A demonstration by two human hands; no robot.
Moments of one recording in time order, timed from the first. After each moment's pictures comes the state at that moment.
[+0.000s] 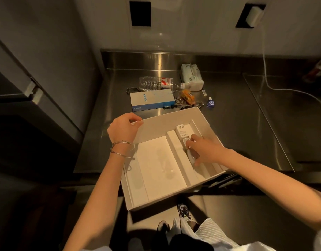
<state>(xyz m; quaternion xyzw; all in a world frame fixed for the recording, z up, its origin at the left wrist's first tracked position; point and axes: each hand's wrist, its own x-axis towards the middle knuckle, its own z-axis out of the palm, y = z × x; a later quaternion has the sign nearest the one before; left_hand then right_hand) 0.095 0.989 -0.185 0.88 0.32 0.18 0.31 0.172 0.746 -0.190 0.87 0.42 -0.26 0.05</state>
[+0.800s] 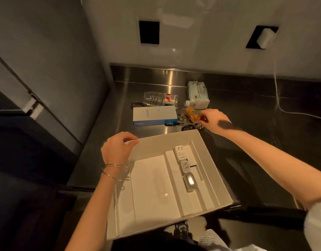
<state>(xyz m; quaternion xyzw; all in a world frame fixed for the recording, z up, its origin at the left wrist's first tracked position) 0.096 0.985 -0.180 0.88 0.33 0.19 0.30 0.322 0.767 -0.155 0.94 0.33 -0.07 -0.10</state>
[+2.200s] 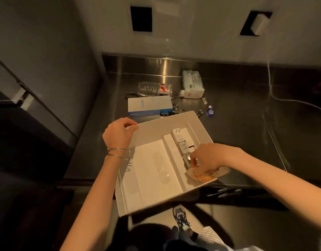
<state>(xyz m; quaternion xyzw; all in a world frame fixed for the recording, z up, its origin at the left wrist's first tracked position) 0.117 0.984 -0.188 0.87 0.34 0.19 0.30 0.188 0.743 -0.118 0.82 0.40 -0.39 0.14</state>
